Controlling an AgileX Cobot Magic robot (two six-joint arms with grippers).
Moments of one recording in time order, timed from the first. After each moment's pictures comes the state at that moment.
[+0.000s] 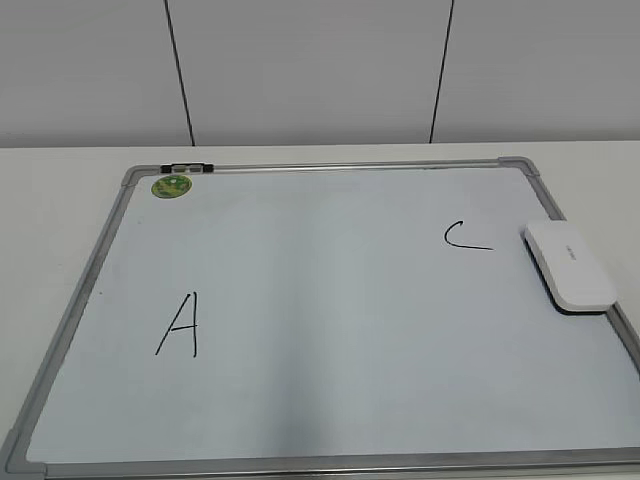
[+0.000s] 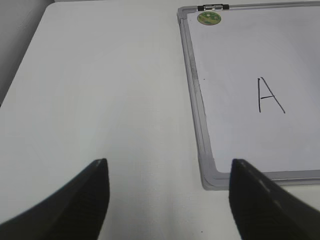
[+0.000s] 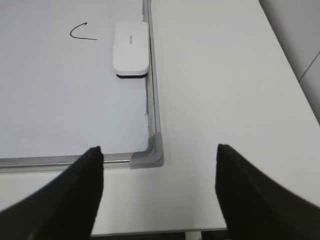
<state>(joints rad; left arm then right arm) -0.02 0.02 -0.52 0.01 1.10 -0.03 0.00 -0.02 -0.50 -0.07 1.14 -0.02</state>
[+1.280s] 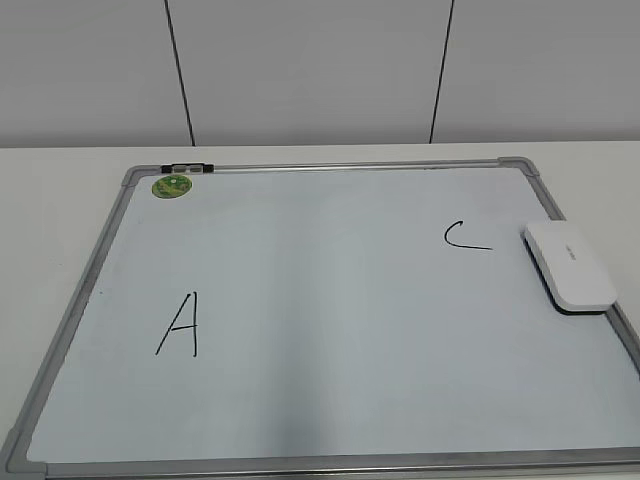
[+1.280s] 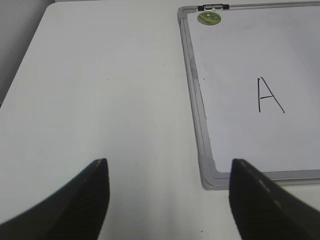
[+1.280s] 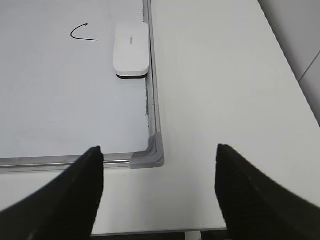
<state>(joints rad) -0.01 0.02 -0.52 0.01 1.10 -0.03 0.00 -0.02 -0.50 -0.07 1.14 -0.02</state>
